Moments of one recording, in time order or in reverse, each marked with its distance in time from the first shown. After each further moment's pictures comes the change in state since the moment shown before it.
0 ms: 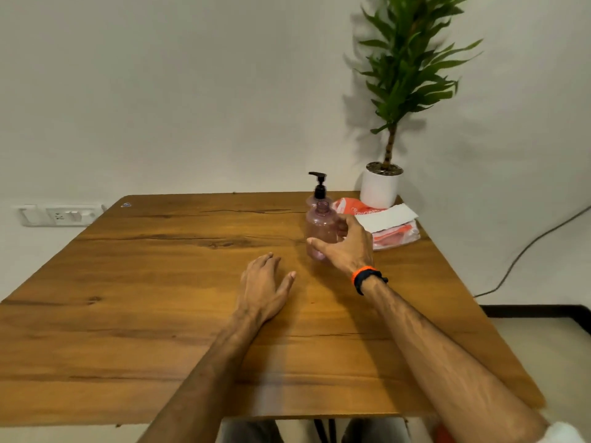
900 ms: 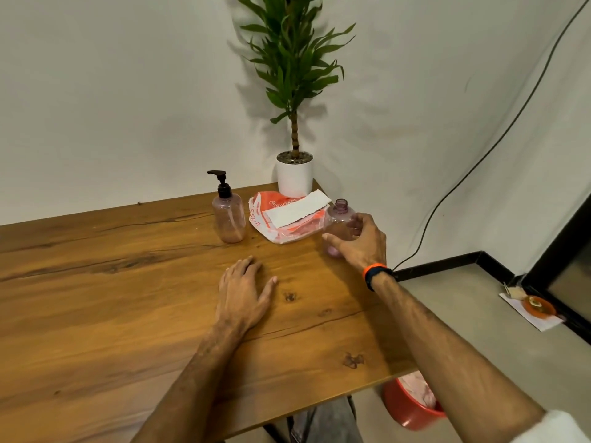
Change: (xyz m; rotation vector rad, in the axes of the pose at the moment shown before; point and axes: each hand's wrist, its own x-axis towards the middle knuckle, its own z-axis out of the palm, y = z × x) left_hand 0.011 0.081 0.078 0.049 -0.056 0.184; right_hand 0.009 0.102 -0.149 -0.140 0.252 0.208
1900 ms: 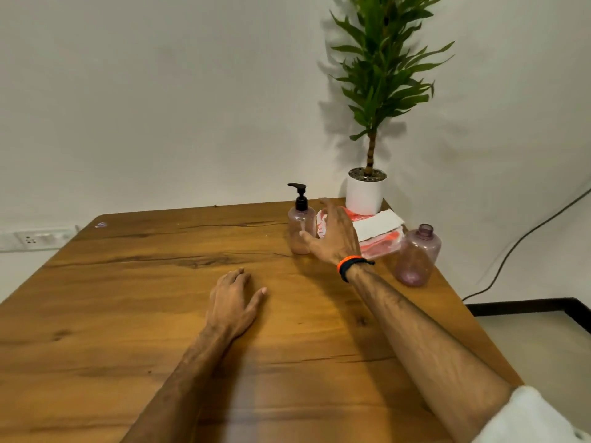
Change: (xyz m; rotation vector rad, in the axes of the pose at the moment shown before) left_hand -0.013 -0.113 -0.076 0.056 -0.019 -0.209; right_hand -0.017 -0.128 0.132 -0.115 -0.282 -0.425
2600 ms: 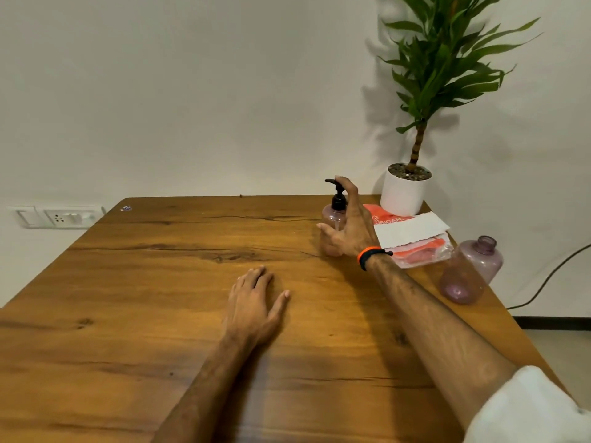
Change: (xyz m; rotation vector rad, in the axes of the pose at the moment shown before) left_hand 0.003 -0.025 0.014 -0.033 0.061 0.035; right_hand 0.045 0.008 0.045 0.157 0.021 -0.181
